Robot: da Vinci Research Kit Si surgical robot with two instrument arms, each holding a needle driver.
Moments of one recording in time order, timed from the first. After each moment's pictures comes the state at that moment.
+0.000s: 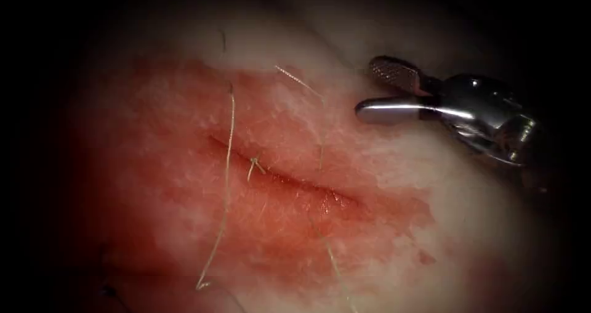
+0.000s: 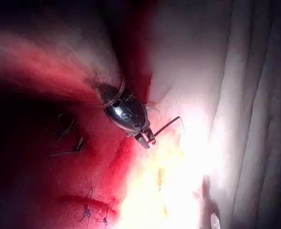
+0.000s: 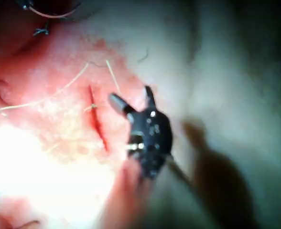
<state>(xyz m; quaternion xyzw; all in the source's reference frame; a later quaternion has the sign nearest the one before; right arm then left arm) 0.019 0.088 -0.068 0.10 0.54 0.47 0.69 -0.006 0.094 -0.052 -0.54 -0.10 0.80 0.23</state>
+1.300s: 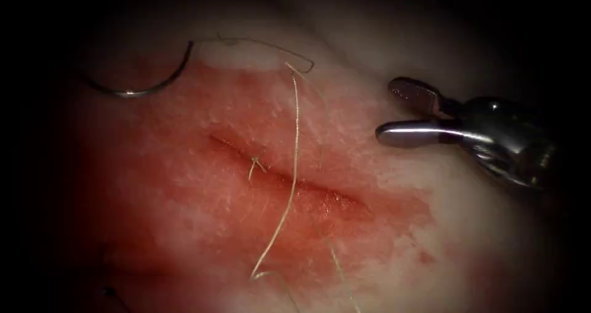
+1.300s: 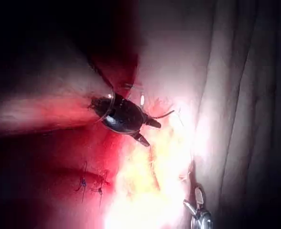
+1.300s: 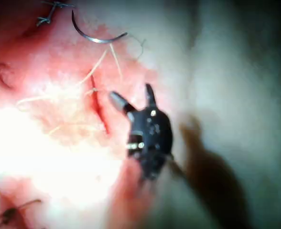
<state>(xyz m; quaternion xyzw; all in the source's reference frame) 0.018 0.086 -0.068 0.10 0.54 0.45 0.70 -0.010 0.094 -0.058 -0.47 -0.09 0.80 0.37</state>
